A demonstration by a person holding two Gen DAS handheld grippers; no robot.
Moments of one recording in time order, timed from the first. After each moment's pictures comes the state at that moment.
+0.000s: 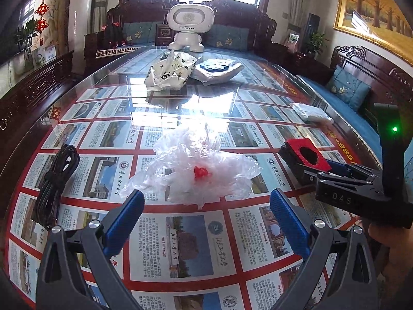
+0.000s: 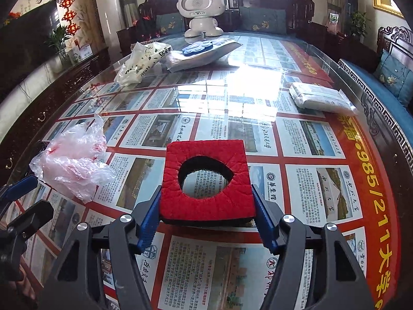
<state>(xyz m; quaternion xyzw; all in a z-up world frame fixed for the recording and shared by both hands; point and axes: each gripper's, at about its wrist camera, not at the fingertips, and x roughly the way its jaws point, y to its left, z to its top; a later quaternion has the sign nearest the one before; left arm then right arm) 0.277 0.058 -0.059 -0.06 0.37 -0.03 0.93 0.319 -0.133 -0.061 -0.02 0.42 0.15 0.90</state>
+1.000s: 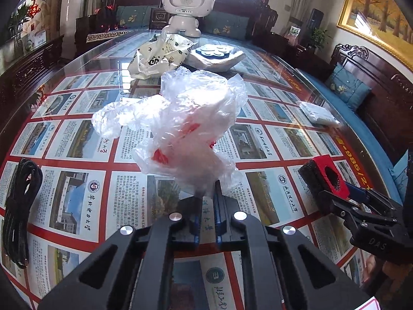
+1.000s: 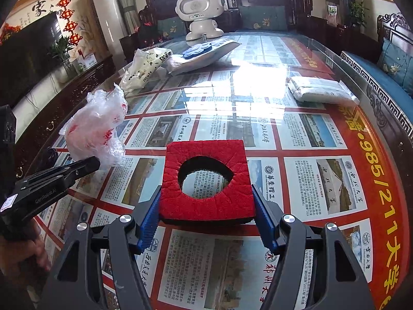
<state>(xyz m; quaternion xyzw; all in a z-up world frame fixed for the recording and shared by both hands) 0.337 0.063 -0.081 -0.09 0.40 -0.06 0.91 0.316 -0.147 -0.060 0.02 0.41 0.16 0.90</state>
